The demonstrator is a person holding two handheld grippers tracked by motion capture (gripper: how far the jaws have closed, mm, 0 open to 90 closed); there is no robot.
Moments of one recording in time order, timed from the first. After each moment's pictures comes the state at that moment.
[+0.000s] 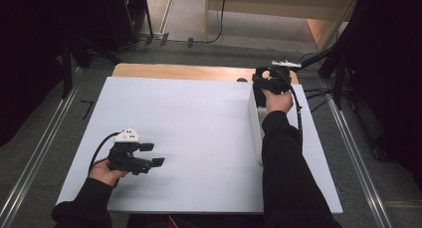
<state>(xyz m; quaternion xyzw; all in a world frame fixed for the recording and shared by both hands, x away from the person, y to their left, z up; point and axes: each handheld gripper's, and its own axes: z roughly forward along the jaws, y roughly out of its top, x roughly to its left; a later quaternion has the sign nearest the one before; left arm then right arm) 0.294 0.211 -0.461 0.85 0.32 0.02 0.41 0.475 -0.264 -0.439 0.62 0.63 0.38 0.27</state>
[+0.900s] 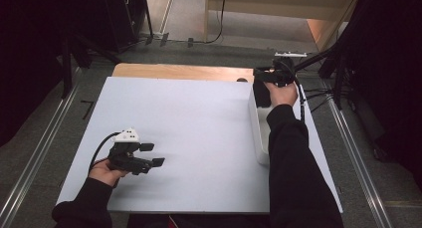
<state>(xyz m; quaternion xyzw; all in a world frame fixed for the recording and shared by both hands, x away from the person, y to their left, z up) 0.294 0.211 -0.461 0.85 0.32 0.02 0.42 0.480 -0.271 -0.407 0.60 0.66 0.39 0.24</state>
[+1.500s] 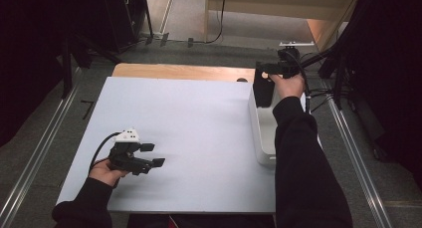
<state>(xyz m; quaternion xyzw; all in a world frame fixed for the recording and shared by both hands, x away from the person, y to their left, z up) 0.294 0.210 -0.461 0.85 0.32 0.01 0.41 0.478 -0.275 -0.371 0.59 0.67 0.40 0.23</state>
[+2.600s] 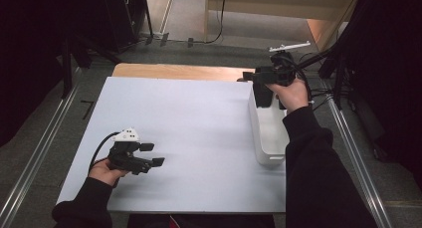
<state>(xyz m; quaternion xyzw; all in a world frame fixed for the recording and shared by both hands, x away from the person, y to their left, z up) 0.296 0.212 -0.461 0.85 0.32 0.01 0.42 0.425 -0.240 -0.340 0.49 0.75 0.43 0.13</state>
